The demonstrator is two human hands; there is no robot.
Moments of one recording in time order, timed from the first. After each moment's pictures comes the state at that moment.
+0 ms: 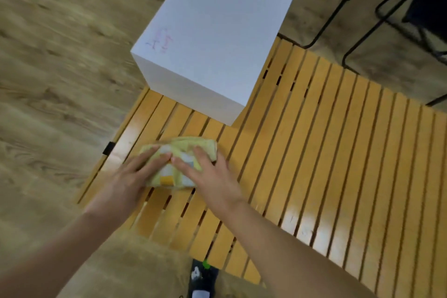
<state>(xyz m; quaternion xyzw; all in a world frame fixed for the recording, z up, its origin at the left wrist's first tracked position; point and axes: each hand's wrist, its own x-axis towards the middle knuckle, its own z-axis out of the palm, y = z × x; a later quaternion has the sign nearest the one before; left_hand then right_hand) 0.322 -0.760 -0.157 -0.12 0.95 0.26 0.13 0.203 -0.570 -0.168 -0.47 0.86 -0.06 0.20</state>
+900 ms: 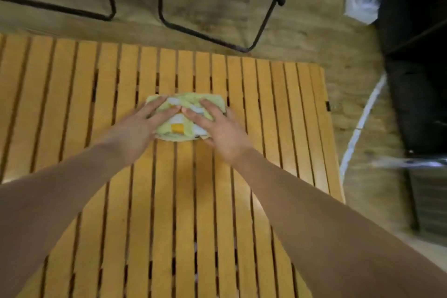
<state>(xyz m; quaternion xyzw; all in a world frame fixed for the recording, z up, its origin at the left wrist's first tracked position) -0.043 -0.226 -0.186 0.15 0.96 0.15 0.20 -0.057 0.011 -0.187 -0.24 0.96 -0.09 0.14</state>
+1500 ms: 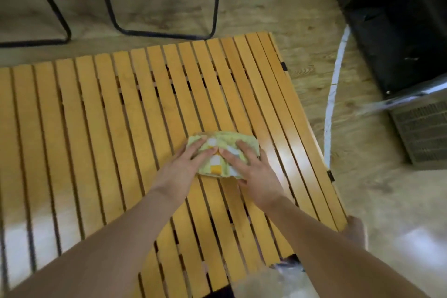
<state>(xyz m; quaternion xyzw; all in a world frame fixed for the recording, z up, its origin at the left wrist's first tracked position) 0.061 -0.102 -0.158 0.23 0.91 0.15 0.31 0.123 0.102 -0.164 -0.02 0.98 -0.10 0.19</state>
